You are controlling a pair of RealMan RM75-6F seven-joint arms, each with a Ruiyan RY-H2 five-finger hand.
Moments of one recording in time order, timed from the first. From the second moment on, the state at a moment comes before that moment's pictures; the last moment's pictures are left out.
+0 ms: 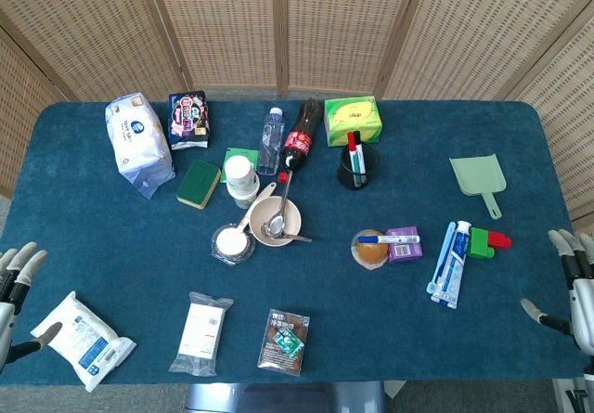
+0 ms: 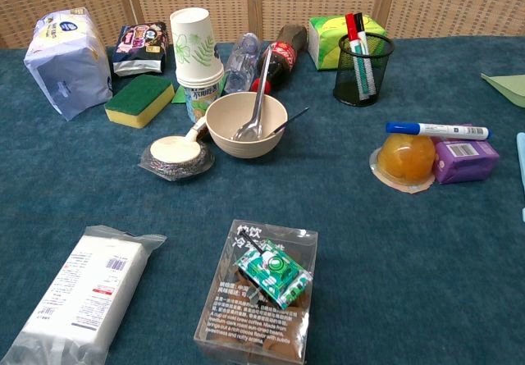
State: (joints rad) left arm 0.08 -0.91 0.05 -1.98 1.71 1.63 0.22; right arm 0.00 -0.97 0.11 -1.82 -1.47 1.57 -0.09
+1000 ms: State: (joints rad) left arm 0.07 -0.90 0.05 -1.99 1.70 1.61 0.20; right arm 0.19 -1.07 0.13 -1.72 -1.53 1.32 0.19
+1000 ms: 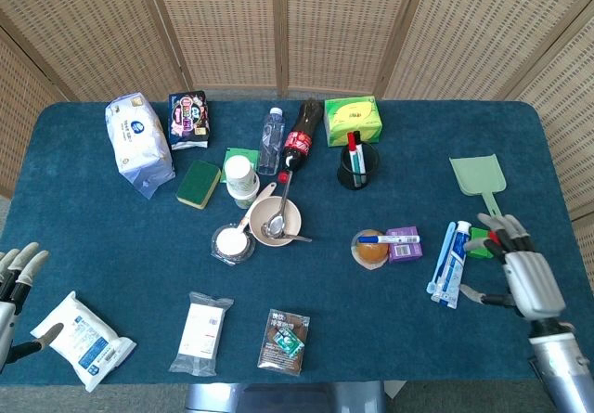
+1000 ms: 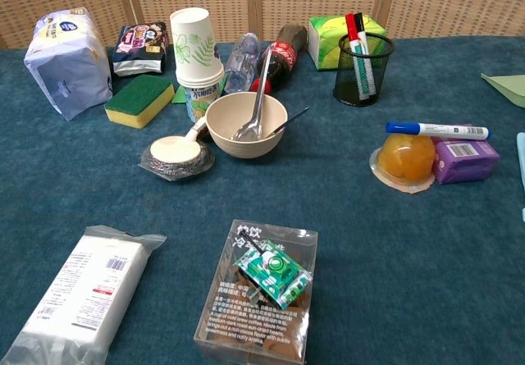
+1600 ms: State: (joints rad) left arm 0.07 -0.88 0.05 -1.99 1.69 1.61 0.17; right arm 0.40 -1.27 0.22 -1.72 -1.32 1.13 -0.07
